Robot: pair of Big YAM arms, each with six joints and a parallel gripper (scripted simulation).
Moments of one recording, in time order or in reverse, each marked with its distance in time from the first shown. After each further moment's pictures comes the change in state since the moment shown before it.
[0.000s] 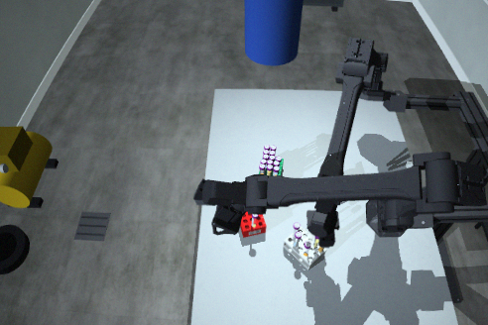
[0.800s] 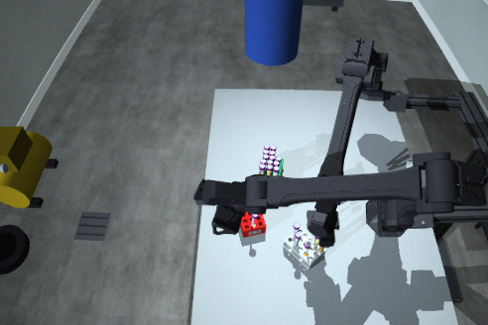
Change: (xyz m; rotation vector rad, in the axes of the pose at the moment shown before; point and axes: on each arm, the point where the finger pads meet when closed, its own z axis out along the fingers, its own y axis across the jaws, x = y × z) left arm 0.000 0.000 0.000 0.000 0.000 0.000; right arm 0.000 0.000 0.000 0.000 -0.001 0.000
